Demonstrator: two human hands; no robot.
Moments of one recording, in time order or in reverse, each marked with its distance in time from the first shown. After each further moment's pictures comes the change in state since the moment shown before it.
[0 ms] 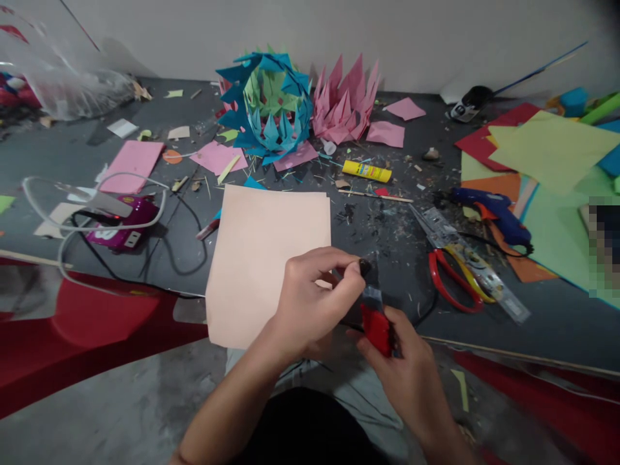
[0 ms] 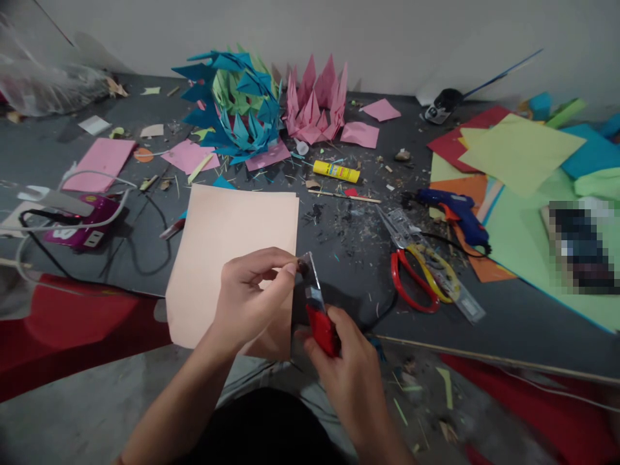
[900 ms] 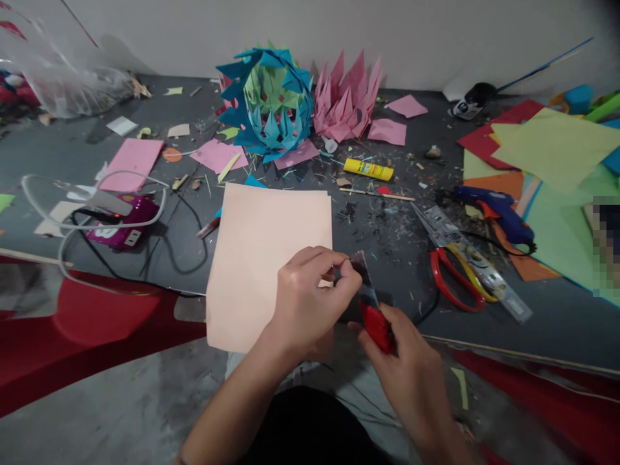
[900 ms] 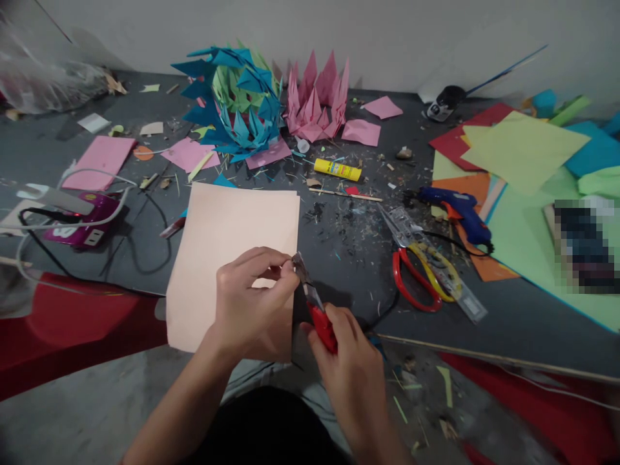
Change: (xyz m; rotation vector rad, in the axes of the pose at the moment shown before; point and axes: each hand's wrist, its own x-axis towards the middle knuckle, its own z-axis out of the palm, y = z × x) left_hand -0.004 -0.012 0.002 0.309 0.178 0.215; right_hand 0.000 0.000 0.004 -0.355 0.121 -0.226
